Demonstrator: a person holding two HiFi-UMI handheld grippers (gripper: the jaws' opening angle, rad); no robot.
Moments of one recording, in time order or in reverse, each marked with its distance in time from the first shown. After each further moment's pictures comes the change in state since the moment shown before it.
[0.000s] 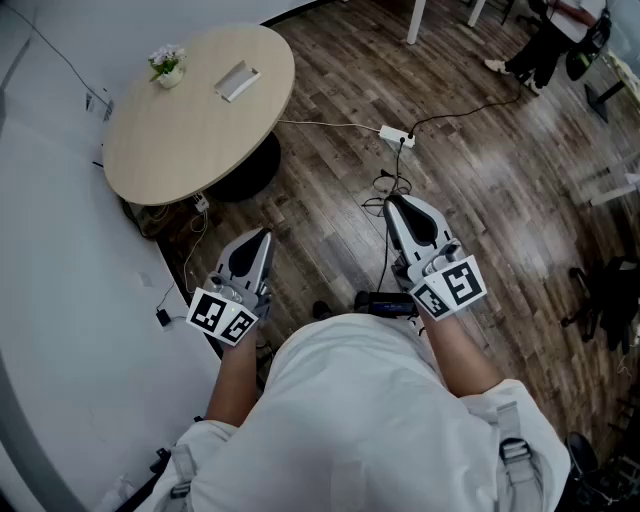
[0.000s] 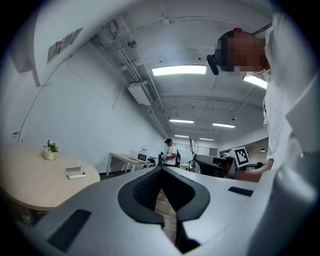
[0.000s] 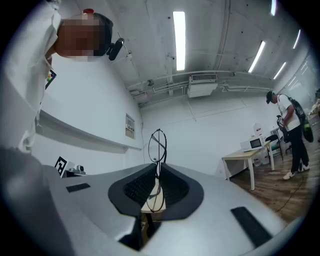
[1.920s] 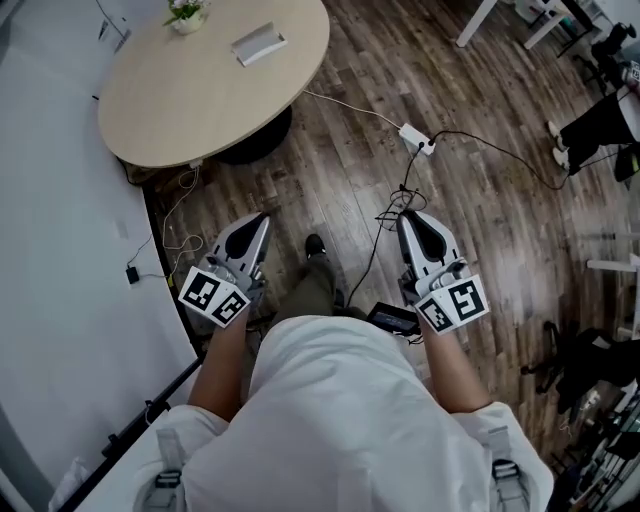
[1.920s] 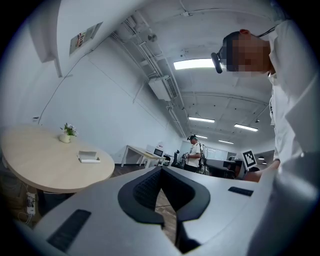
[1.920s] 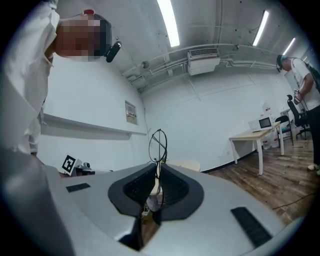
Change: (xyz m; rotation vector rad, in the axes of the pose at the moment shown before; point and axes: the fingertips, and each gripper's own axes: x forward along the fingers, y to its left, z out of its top) left arm 0.080 0.087 -0.069 -0.127 0.037 0.202; right arm 0.069 -0.110 -0.077 0.082 0.204 0.113
